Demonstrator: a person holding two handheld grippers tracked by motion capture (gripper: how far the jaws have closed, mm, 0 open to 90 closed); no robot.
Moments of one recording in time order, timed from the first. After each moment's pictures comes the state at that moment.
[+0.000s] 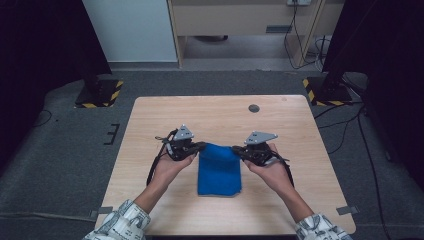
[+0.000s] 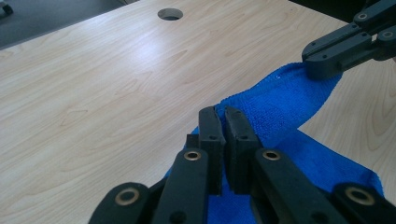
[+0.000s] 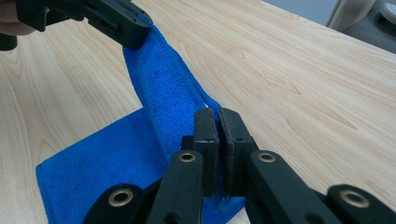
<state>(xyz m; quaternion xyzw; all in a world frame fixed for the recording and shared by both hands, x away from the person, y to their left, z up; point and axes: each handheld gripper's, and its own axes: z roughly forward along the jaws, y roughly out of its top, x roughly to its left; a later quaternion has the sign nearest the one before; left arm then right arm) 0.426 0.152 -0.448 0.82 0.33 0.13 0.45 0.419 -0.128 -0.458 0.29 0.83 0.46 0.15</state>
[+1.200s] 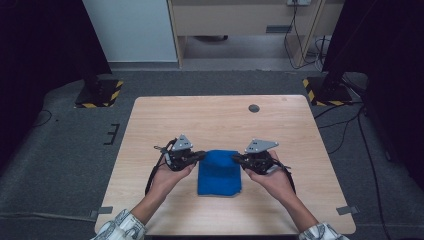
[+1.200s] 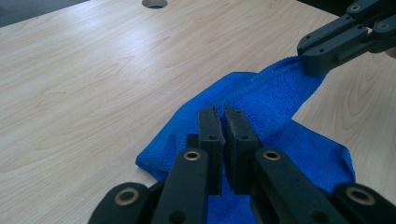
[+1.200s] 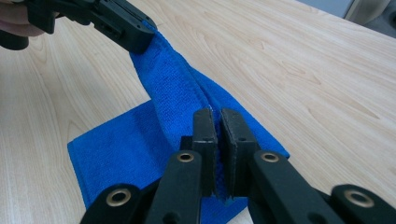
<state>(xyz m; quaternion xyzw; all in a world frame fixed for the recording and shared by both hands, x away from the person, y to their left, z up) 0.400 0.154 -0.458 0.82 0.32 0.12 0.45 0.397 -0.129 -0.463 0.28 0.83 0.46 0.13</state>
